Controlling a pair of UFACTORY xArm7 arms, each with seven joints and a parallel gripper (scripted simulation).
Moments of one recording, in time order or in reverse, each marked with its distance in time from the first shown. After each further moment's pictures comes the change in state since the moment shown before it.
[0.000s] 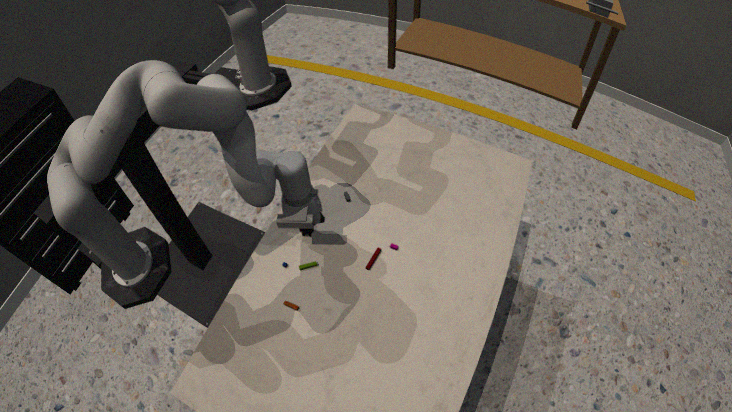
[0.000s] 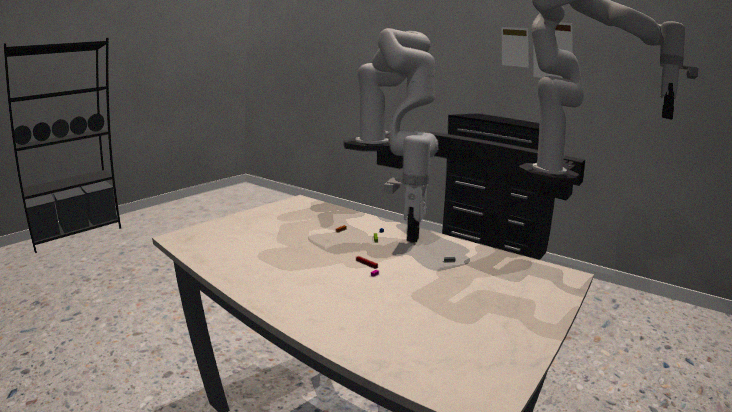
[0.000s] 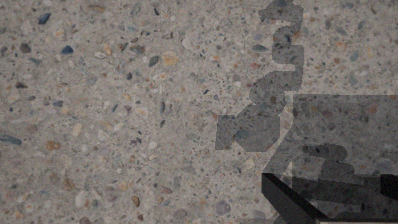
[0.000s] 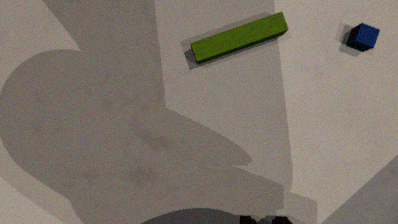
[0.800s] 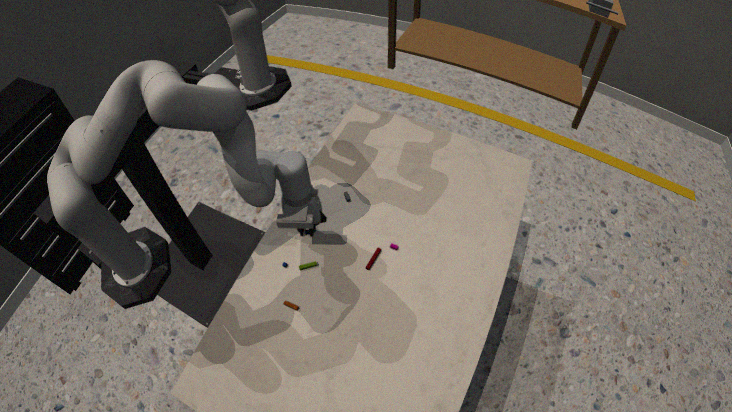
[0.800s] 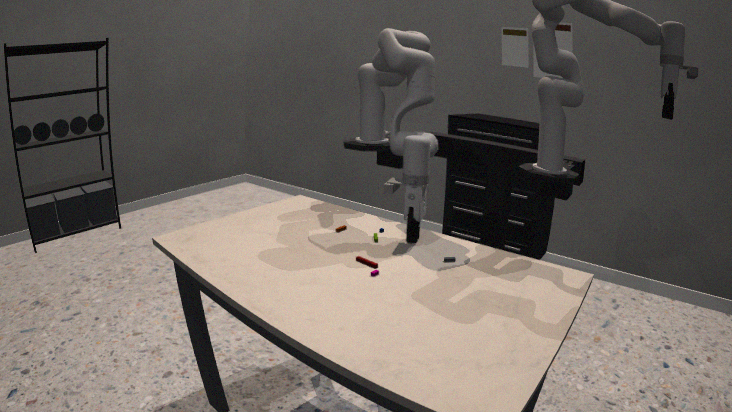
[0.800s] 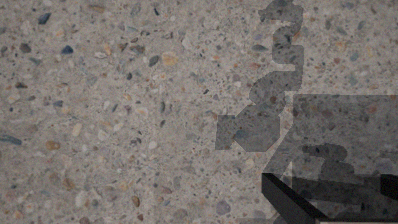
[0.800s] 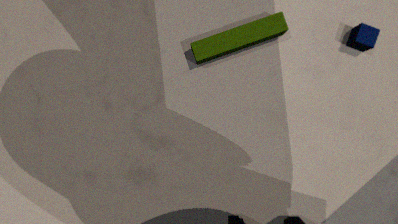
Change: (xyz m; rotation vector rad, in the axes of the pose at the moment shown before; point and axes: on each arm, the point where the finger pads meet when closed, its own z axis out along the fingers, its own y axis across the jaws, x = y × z) left arm 0.000 0.000 0.000 0.000 0.000 0.000; right arm 0.000 0.000 0.000 0.000 0.000 0.000
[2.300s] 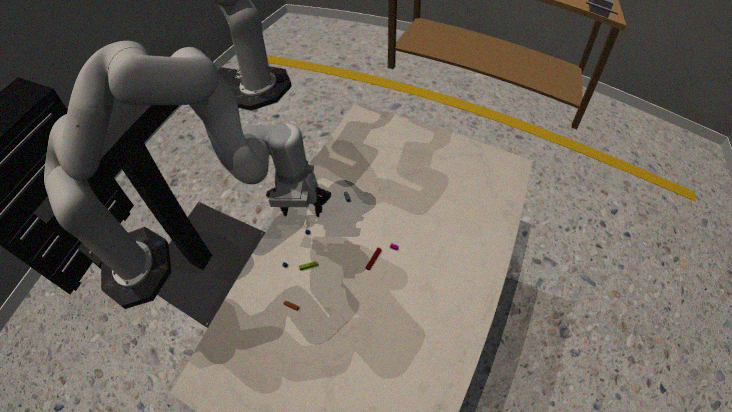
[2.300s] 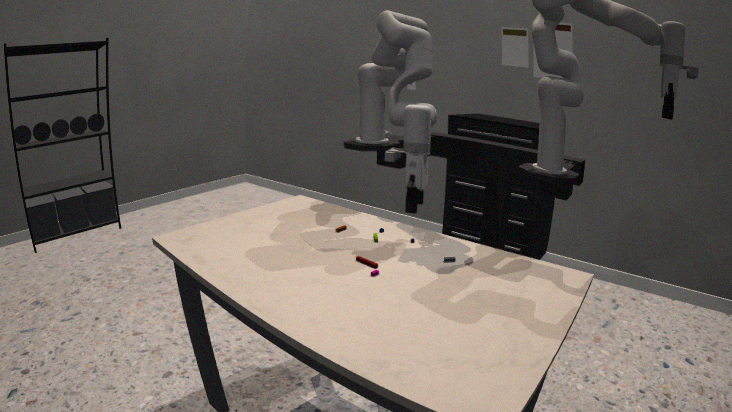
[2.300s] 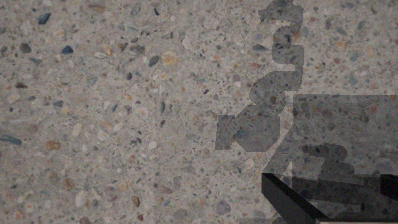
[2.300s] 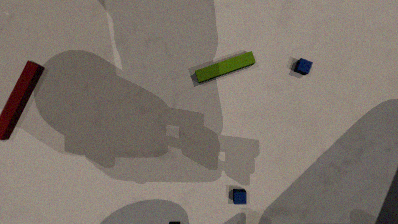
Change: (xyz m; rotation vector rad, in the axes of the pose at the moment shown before) left arm 0.000 0.000 0.000 0.000 0.000 0.000; right arm 0.000 0.000 -0.090 0.000 0.000 0.000
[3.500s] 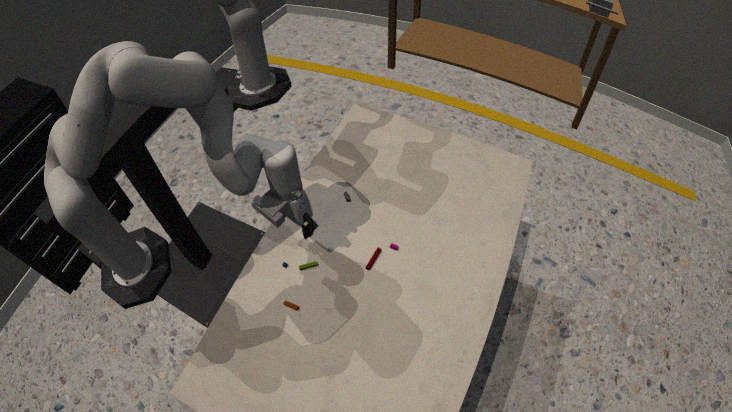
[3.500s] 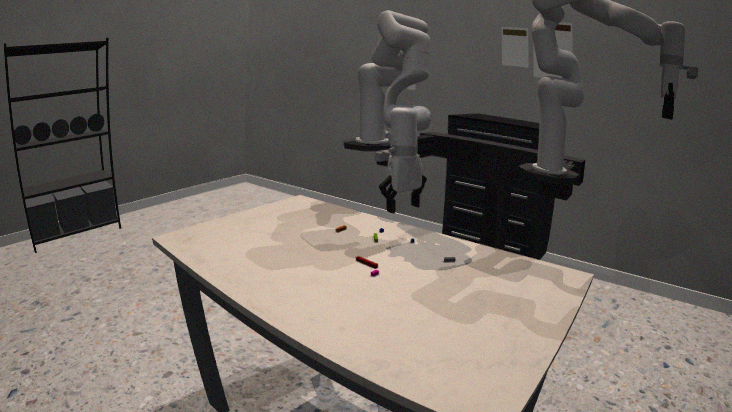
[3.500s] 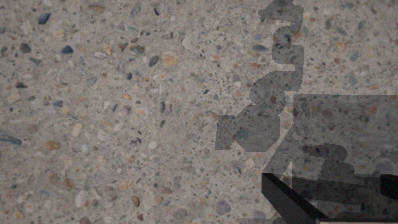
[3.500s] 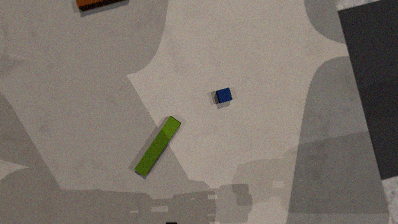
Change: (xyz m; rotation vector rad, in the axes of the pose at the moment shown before) left arm 0.000 0.000 0.000 0.000 0.000 0.000; right arm 0.035 0.012 0.012 -0.022 -0.013 0.642
